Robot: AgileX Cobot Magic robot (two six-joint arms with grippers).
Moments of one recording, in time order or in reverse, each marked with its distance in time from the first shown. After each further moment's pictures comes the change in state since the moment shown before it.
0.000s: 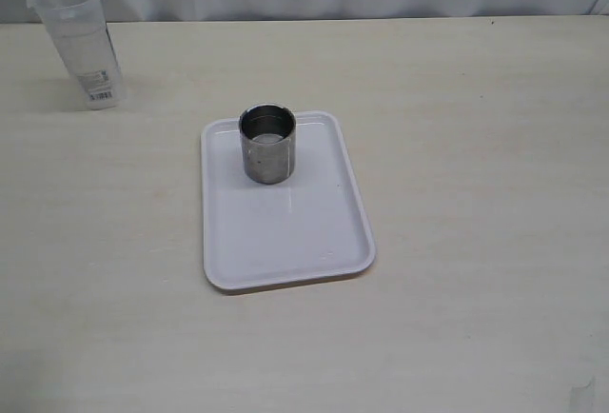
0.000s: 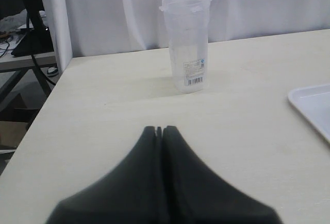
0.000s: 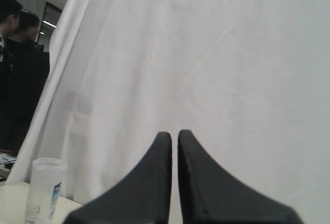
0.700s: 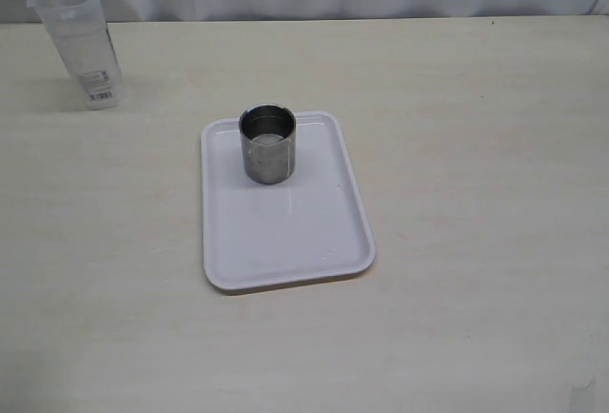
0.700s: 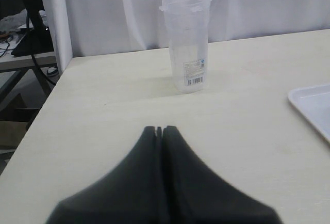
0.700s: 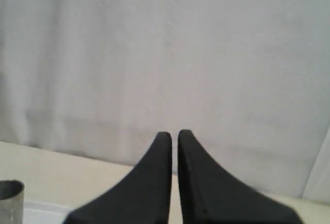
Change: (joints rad) left arm 0.000 0.000 0.000 0.000 0.000 0.000; right arm -0.289 0.002 0.030 0.095 0.181 -0.060
